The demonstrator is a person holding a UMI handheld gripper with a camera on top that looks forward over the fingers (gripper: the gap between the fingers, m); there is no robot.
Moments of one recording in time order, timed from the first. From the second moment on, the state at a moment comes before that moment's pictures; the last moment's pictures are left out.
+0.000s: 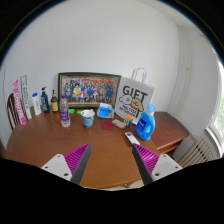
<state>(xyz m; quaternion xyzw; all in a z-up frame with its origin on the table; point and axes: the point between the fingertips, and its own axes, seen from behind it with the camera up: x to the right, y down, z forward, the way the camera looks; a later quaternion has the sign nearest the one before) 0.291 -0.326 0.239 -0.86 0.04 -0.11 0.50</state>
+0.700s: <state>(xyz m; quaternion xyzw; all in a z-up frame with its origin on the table) 0.122 -0.227 0.178 -0.86 -0.01 -0.05 0.51</state>
